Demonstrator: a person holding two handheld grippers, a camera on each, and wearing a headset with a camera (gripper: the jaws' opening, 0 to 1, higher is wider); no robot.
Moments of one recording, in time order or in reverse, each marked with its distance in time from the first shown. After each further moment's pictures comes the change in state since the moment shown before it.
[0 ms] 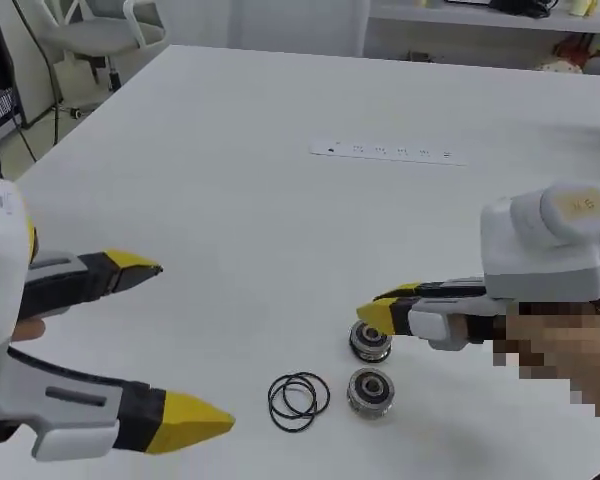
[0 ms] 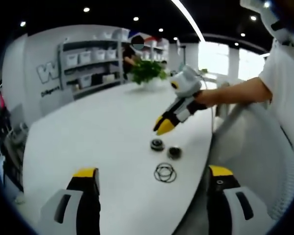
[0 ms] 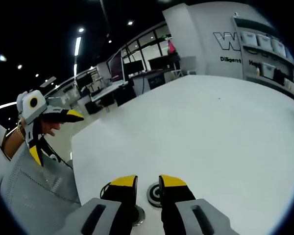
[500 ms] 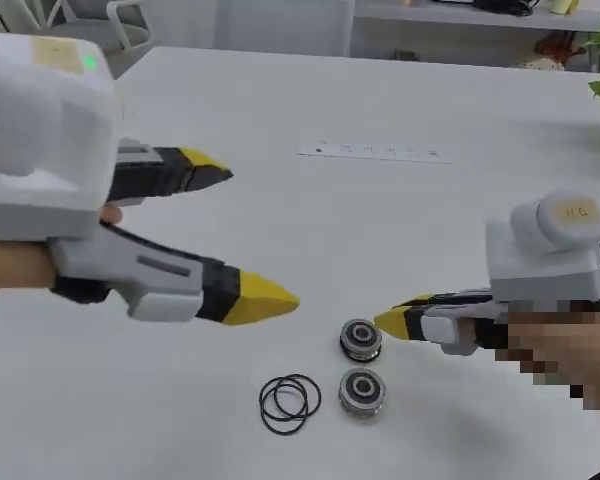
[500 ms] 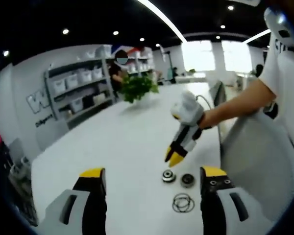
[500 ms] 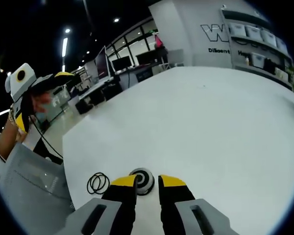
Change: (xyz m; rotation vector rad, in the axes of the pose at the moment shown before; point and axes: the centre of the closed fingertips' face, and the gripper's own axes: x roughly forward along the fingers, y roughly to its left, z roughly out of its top) left arm 0.047 0.008 0.078 0.220 -0.059 -0.044; right arm -0.004 -0.024 -0.024 0.068 0.055 -0.066
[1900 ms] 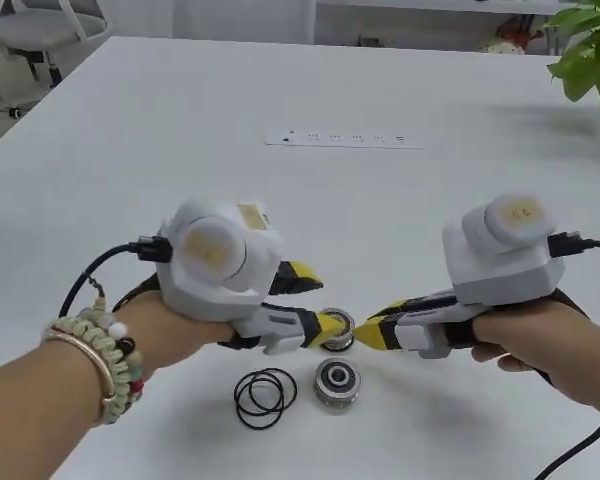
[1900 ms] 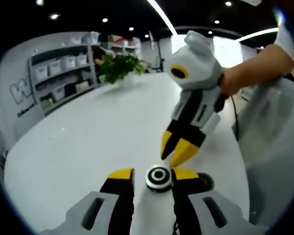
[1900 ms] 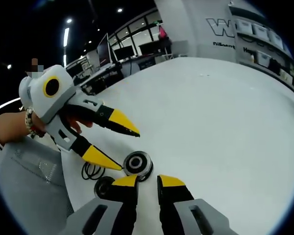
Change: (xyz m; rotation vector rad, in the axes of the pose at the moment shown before) left arm 0.132 -0.029 -0.089 -0.067 0.065 -0.135; right arm 0.005 -0.002 -0.025 -0.044 0.091 0.014
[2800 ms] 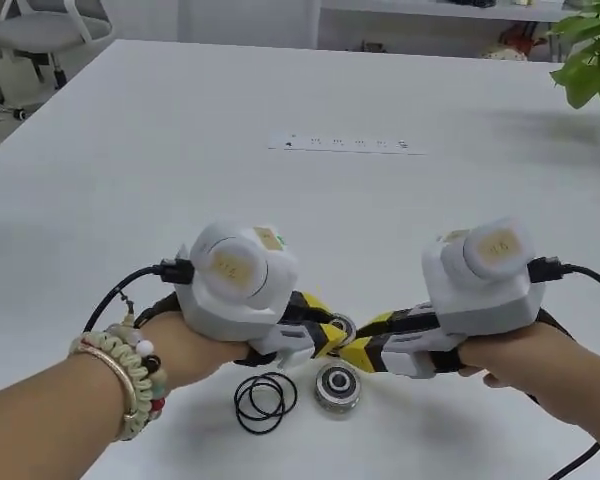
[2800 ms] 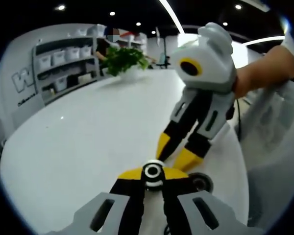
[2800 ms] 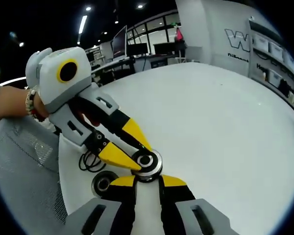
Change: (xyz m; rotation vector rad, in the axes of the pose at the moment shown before) left arm 0.010 -0.008 -0.010 -0.054 0.029 0.009; right arm 0.015 0.006 -0.007 -0.184 0.014 -0.001
